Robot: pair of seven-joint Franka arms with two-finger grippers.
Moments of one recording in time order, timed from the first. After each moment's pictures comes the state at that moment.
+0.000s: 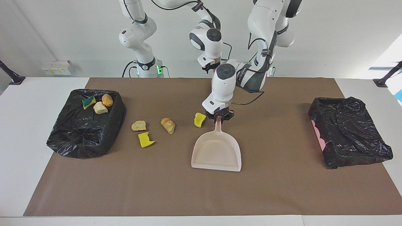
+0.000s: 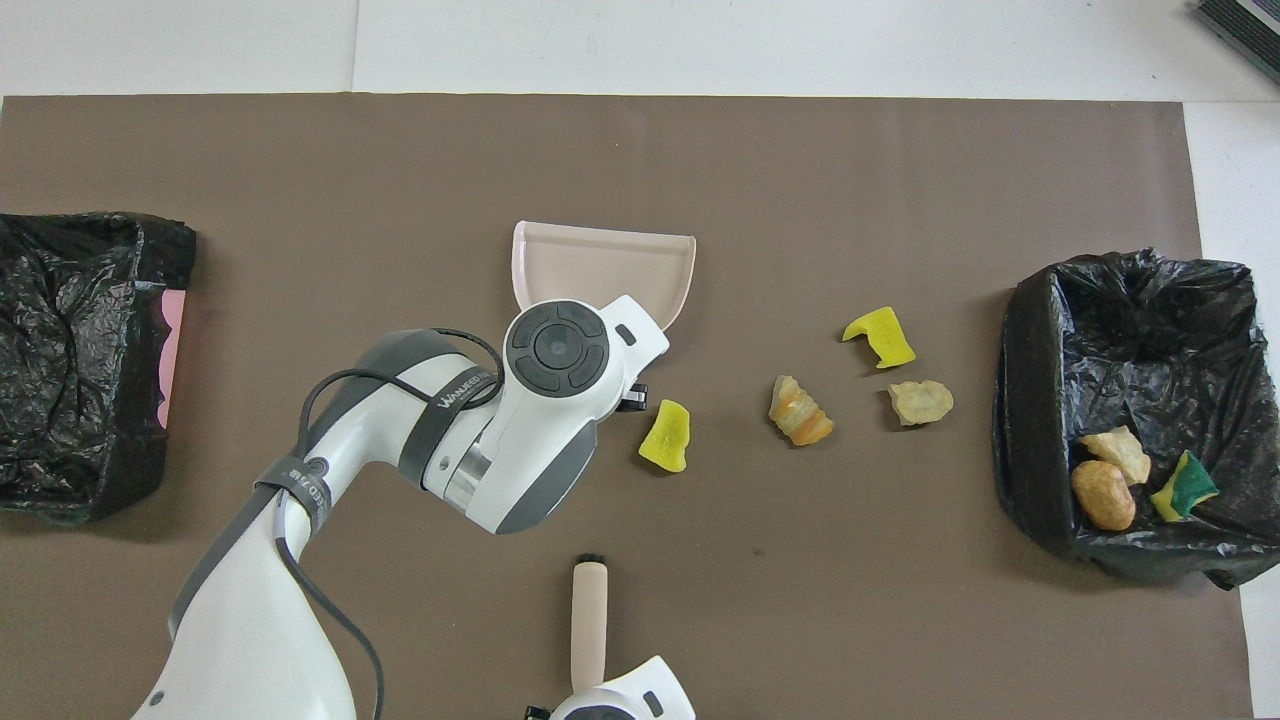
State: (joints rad) left arm -0.60 0.34 -0.06 -1.82 0.02 2.16 -0.51; right arm 0.94 0.00 0.15 -2.36 0.36 2.26 1.08
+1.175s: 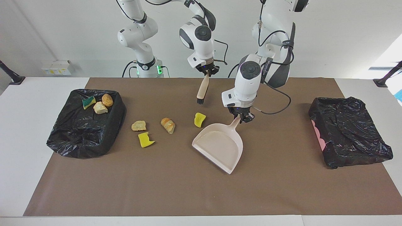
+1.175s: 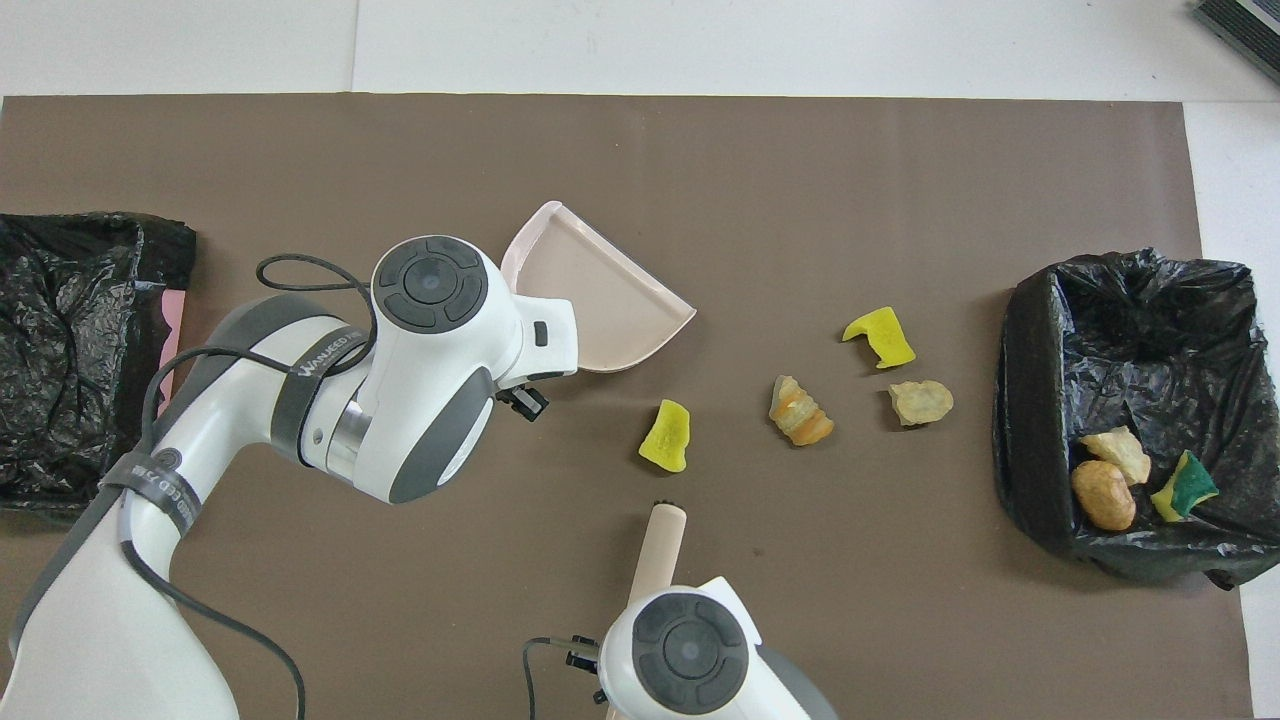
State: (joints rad) left arm -0.50 0.25 -0.03 -1.83 0.03 2.01 0.28; right arm 0.67 -0.09 0.13 -2.25 0.35 2.03 0.91
